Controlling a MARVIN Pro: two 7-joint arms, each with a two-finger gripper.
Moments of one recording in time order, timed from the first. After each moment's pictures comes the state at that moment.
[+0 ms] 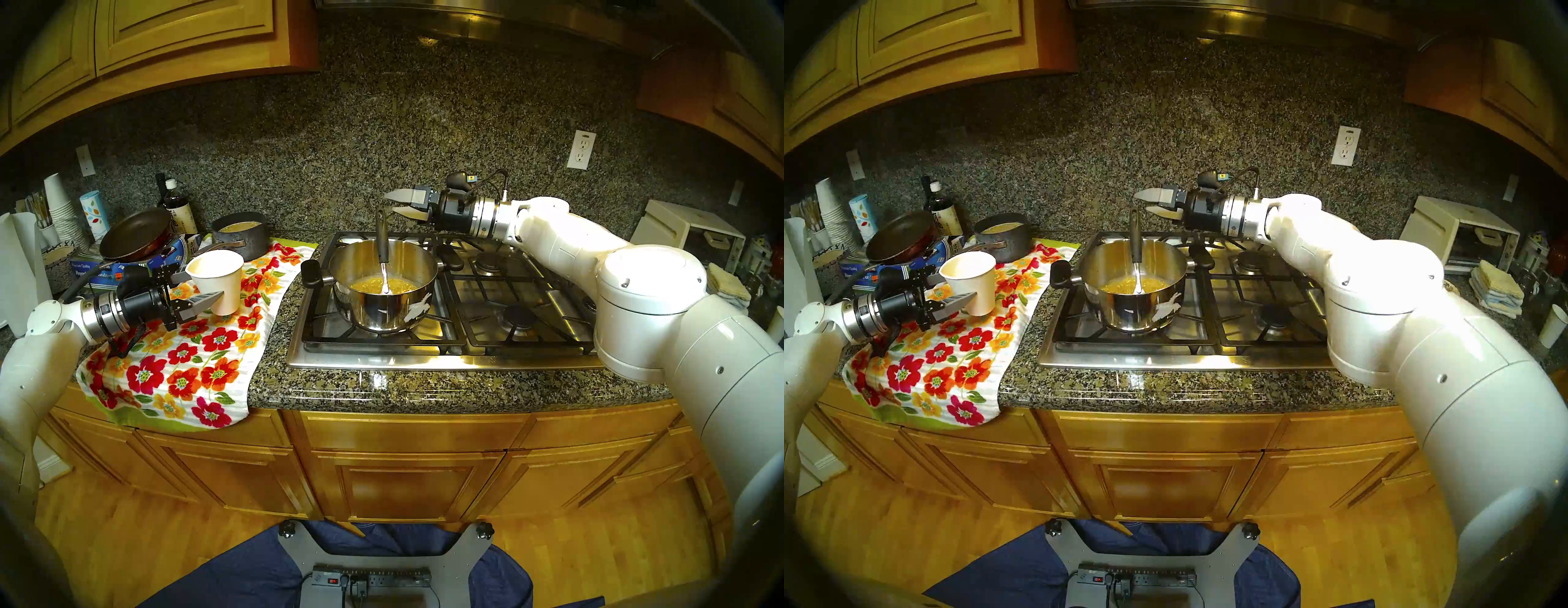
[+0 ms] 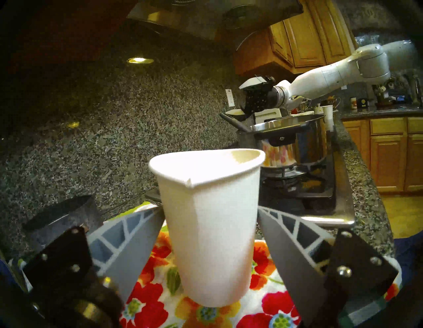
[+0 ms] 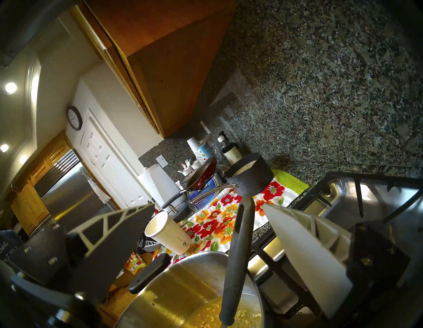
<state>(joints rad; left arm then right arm) 1.17 -0.55 -1.35 -0.96 -0.93 -0.35 -1.32 -0.15 -1.41 -0.34 -0.10 2.06 0.41 1.35</state>
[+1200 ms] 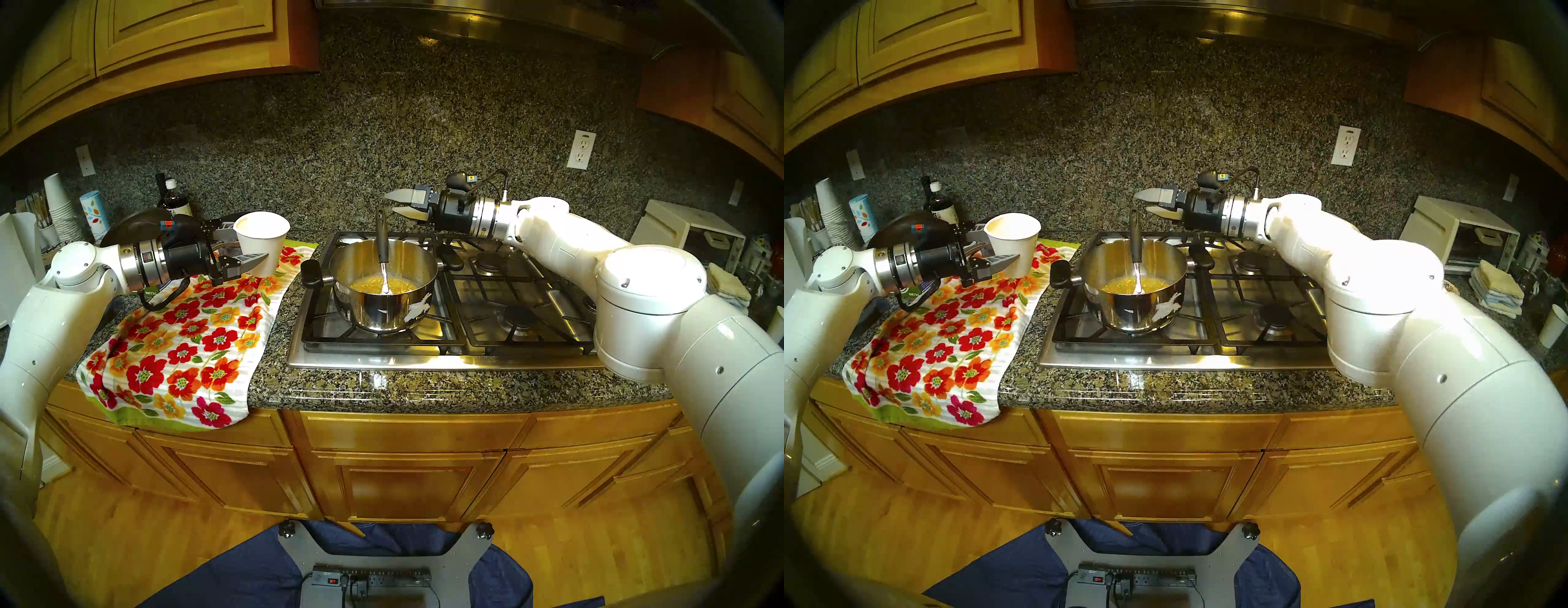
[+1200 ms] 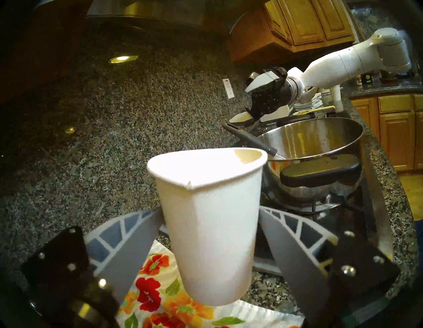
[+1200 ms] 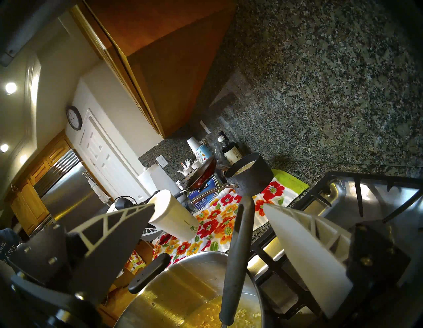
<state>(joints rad) 1.01 -0.60 -1.28 -1.23 -0.68 -0.13 -1.05 -0.15 -1.41 -0.34 -0.10 2.06 0.41 1.35</state>
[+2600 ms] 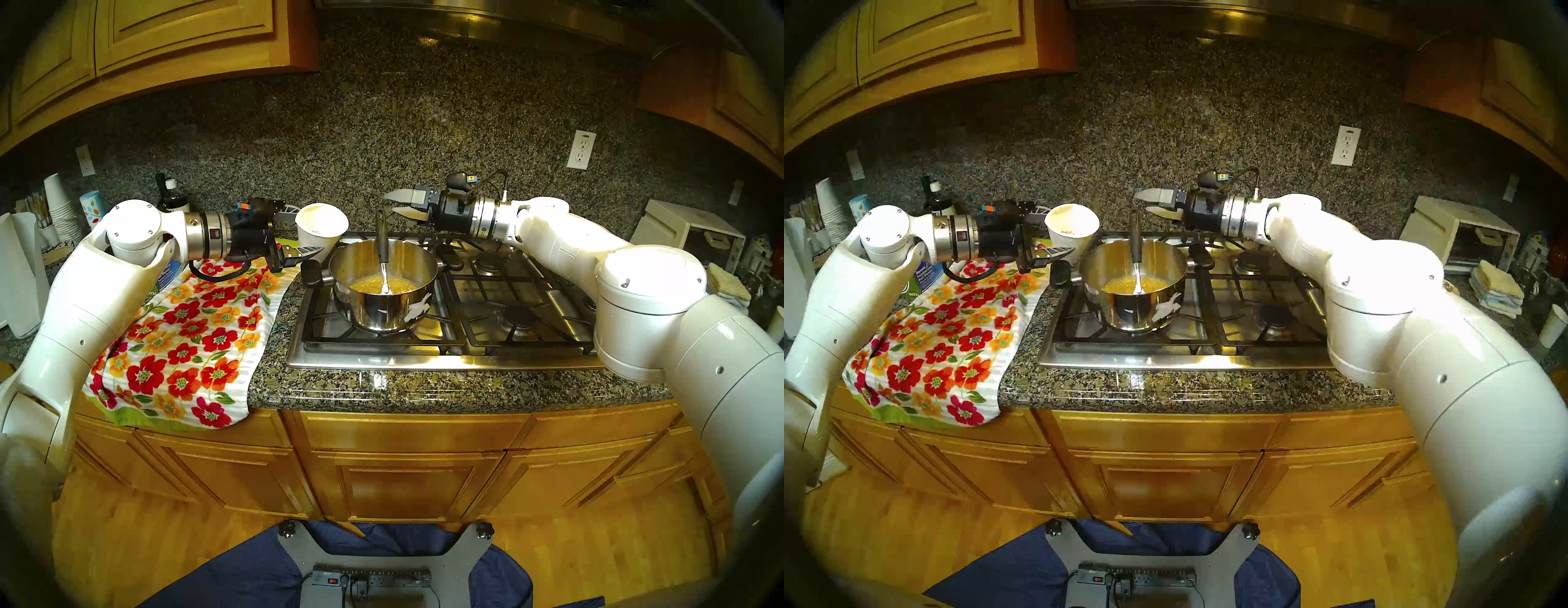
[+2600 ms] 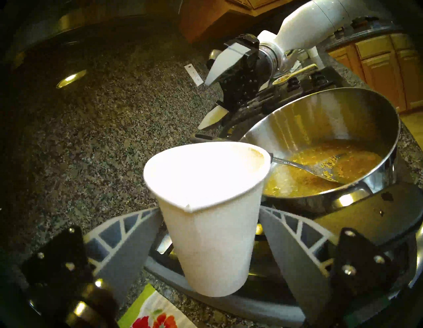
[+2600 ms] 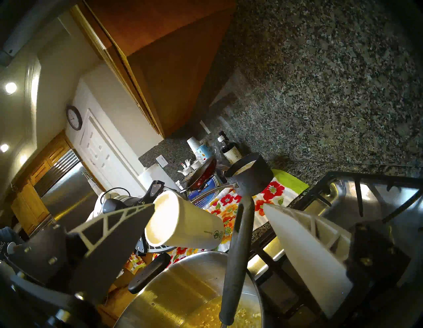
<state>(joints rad) 0.83 -0.74 -1.17 -1.36 -0.32 -0.11 -0.98 -0.15 -1.41 -0.34 -0.10 2.06 0.41 1.35</state>
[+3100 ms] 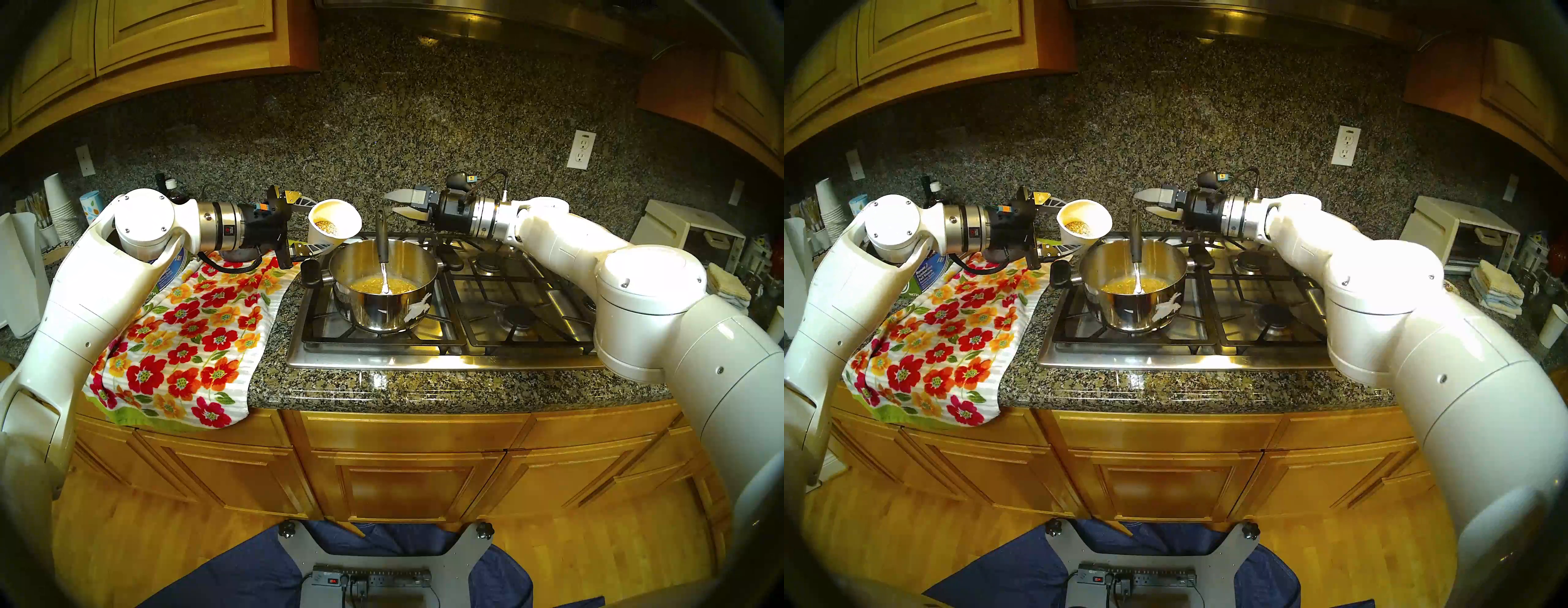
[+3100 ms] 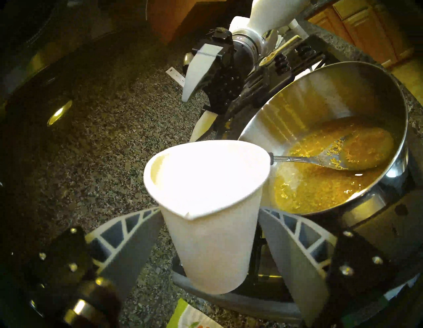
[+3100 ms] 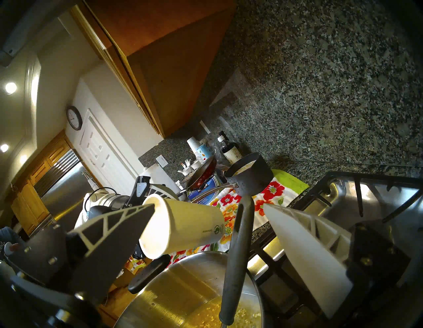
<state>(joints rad) 0.83 -0.73 -1.15 -1.47 -0.15 -0.16 -0.91 -0.15 -1.41 -0.34 -0.10 2.06 0.41 1.35</state>
